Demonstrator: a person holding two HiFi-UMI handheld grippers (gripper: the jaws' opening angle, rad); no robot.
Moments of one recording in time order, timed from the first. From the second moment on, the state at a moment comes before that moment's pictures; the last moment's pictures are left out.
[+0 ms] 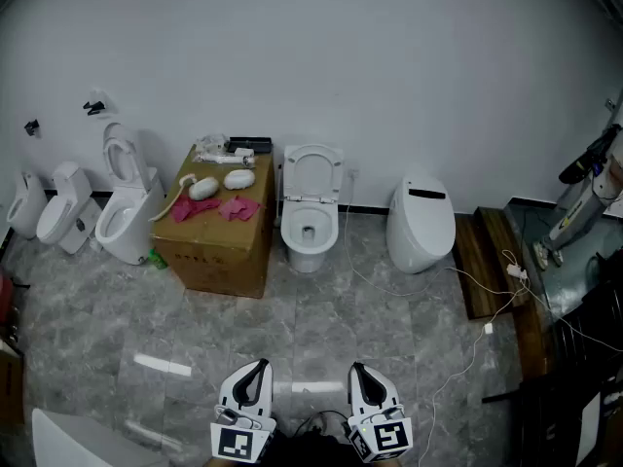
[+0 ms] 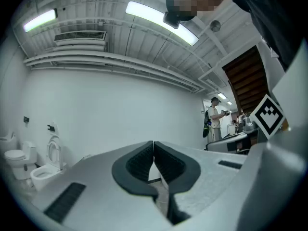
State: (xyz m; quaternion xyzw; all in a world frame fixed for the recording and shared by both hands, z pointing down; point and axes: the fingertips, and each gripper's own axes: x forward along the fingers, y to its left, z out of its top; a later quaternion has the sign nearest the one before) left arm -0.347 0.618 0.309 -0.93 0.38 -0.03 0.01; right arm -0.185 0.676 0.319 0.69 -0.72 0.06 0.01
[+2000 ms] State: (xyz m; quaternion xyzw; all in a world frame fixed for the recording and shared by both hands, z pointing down) left arm -0.250 0.472 0.333 -0.91 0.40 -0.05 0.01; right arm -0.091 0.530 0.324 0.68 -0.73 0.05 0.00
